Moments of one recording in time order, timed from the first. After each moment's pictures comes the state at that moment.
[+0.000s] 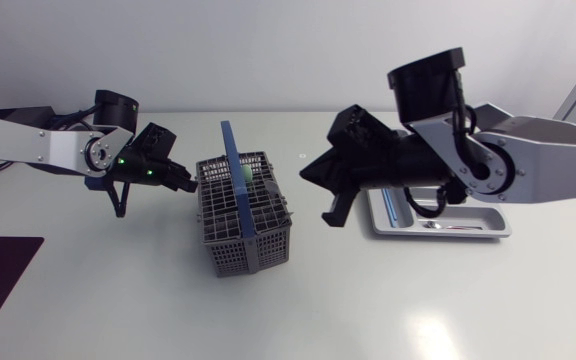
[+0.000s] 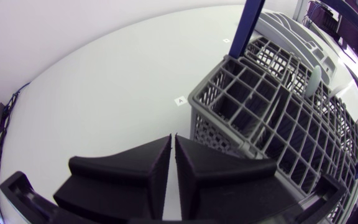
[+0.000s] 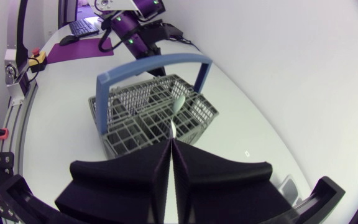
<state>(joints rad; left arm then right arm) -0.09 1.83 1.06 -0.07 0.22 0.33 0.51 1.46 0.93 -0.09 -0.37 -0.54</state>
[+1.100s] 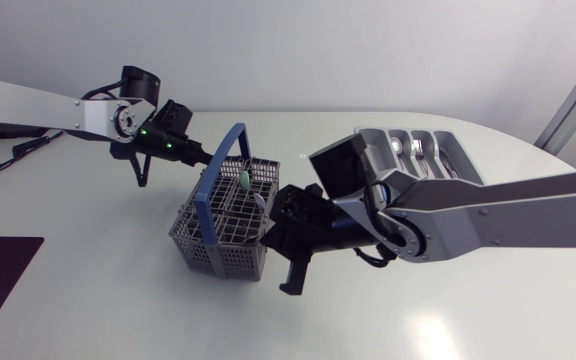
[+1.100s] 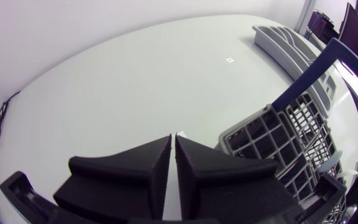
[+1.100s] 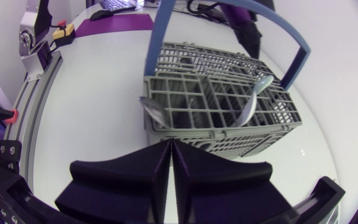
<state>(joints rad) -0.11 2.01 1.37 -0.20 0.25 0.28 0.72 1.64 0.85 0.04 -0.33 -0.49</state>
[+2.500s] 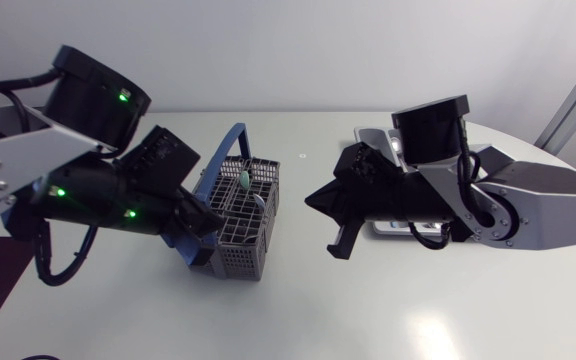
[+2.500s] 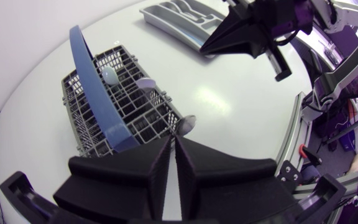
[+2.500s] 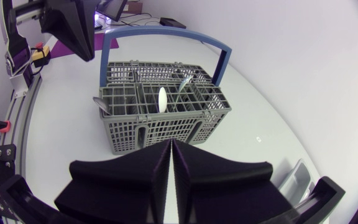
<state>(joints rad) -0.57 1.24 0.95 -0.64 0.19 0.18 0.53 1.41 0.78 0.02 -0.36 -0.50</state>
